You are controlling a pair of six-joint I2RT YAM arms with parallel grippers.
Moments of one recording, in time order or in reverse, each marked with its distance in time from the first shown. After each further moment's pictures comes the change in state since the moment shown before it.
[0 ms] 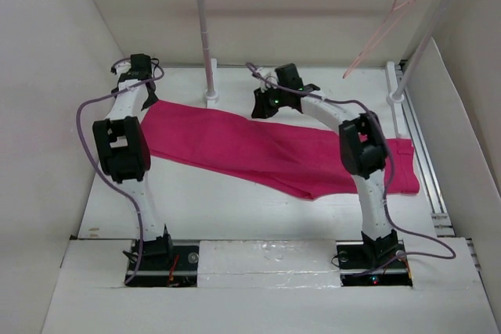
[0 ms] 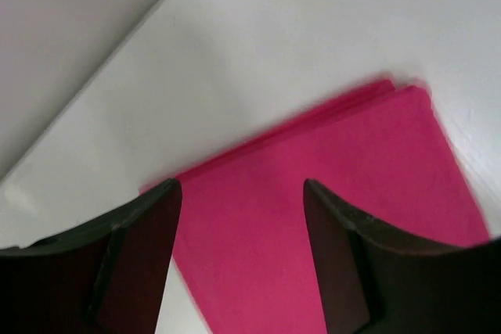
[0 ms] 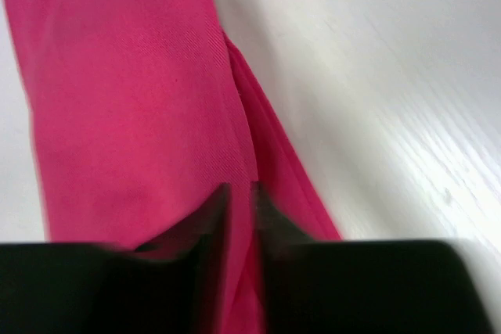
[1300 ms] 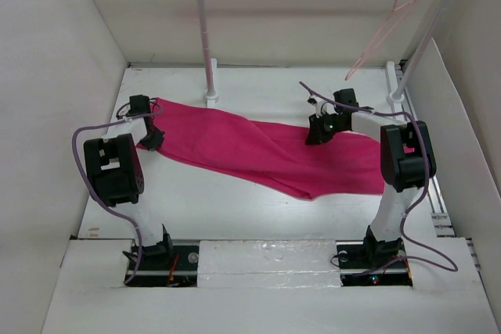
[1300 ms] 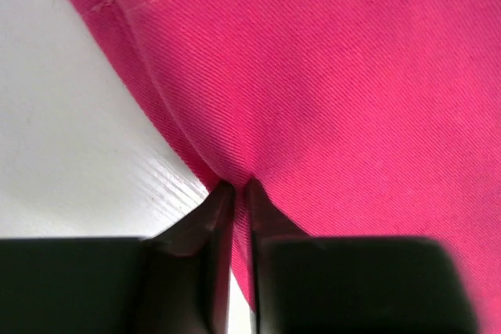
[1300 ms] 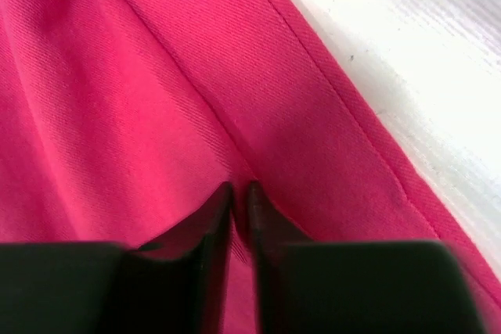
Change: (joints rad) left arm 0.041 -0.369 -0.768 0.311 0.365 -0.204; right arm -0.343 -0.401 -0.719 -0.010 -0.059 -0.223
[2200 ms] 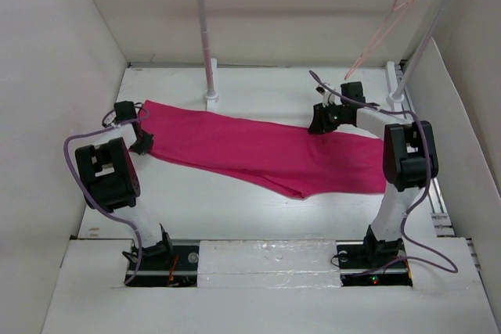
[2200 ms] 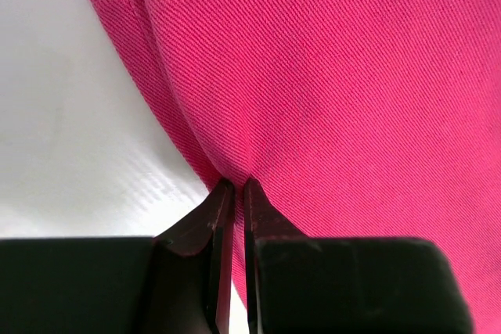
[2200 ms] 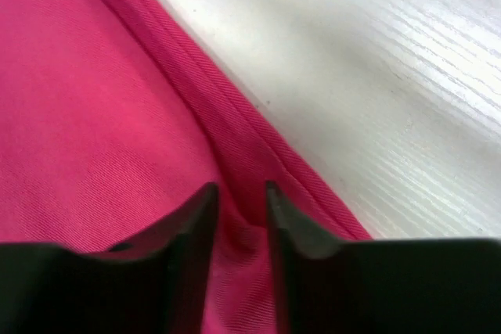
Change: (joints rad) left arm 0.118 -0.040 -0.066 0.076 0.071 -0.026; right arm -0.044 -0.005 0.047 0.082 0.039 0.103
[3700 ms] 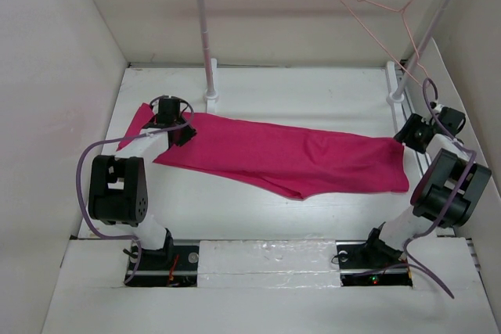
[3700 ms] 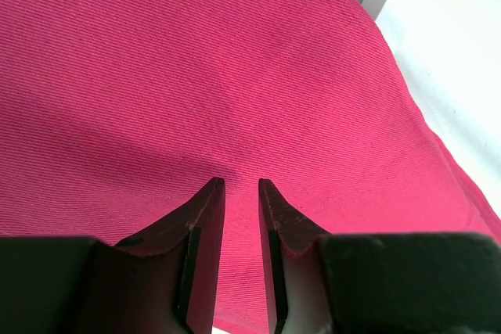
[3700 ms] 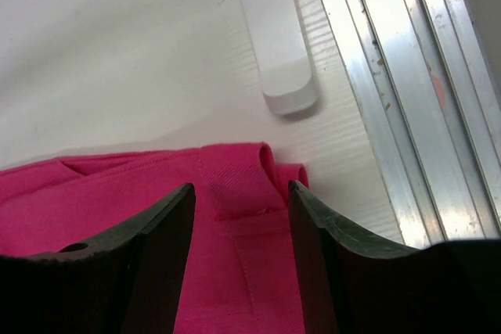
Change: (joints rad) left arm -0.378 -0.159 -0.098 0.148 0.058 -0.007; right arm -0.666 -0.315 -0.298 0.086 0.251 0.233
